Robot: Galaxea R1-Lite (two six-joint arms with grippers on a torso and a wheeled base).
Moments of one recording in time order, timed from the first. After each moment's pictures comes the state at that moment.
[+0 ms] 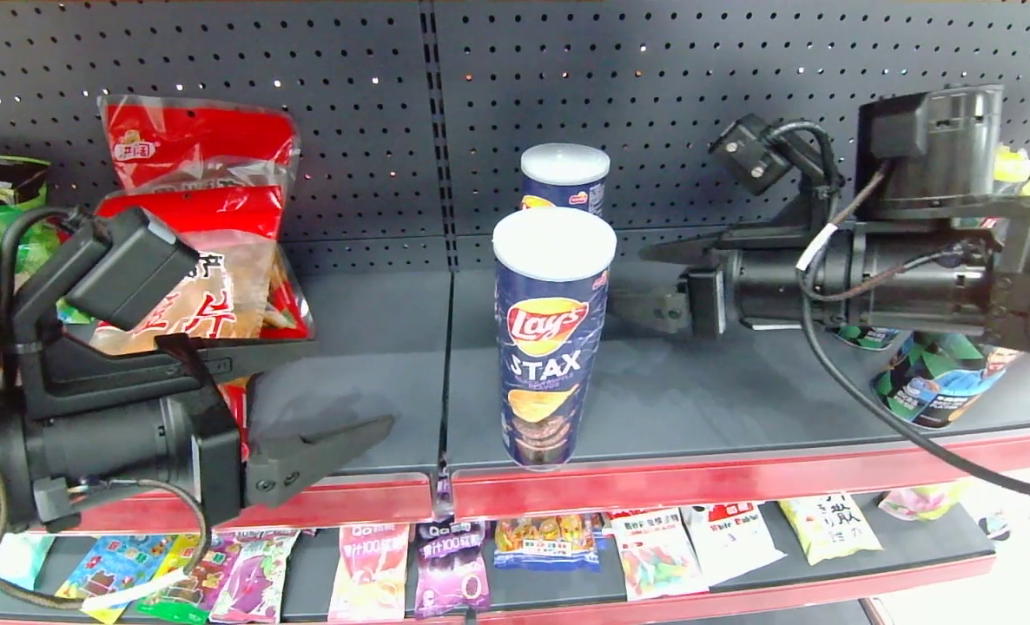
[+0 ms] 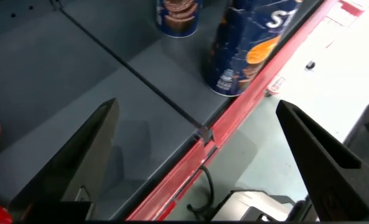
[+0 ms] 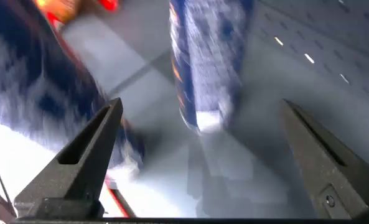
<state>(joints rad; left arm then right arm) -0.48 1.24 -0.70 -0.22 -0.30 0.07 0.51 1.65 -1.16 -0.19 0.35 -0.16</state>
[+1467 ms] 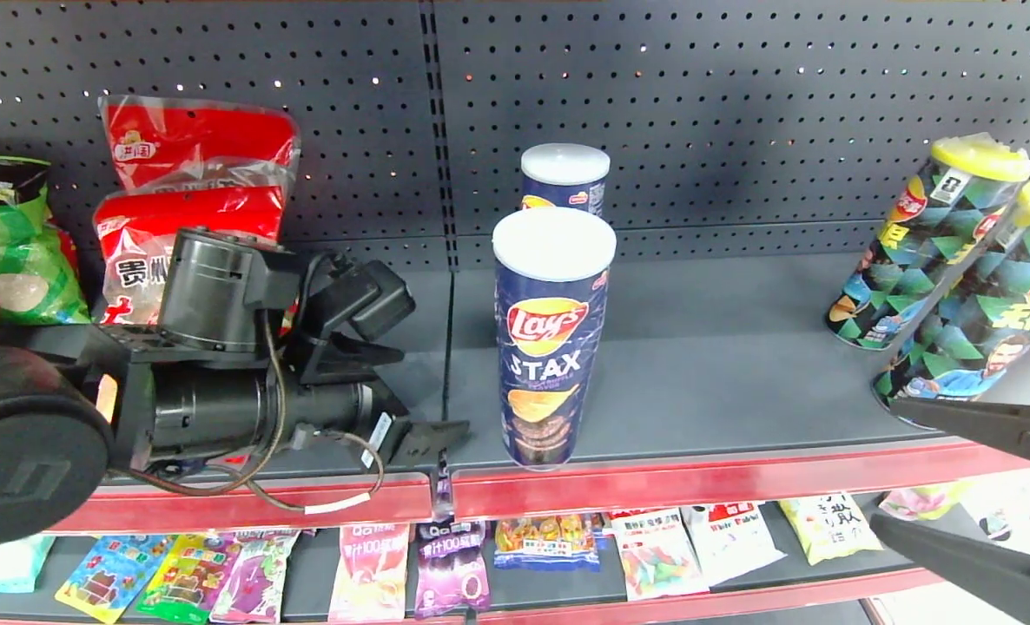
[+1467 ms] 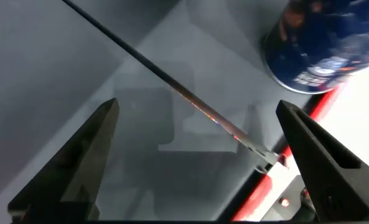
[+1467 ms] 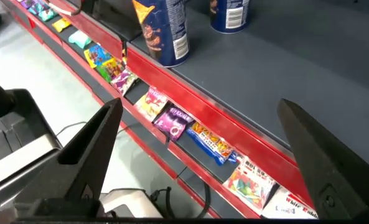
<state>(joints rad) -0.53 1.62 -0.86 -0.22 -0.17 0.27 0.47 0.93 -0.52 -0.19 0.34 -0.09</state>
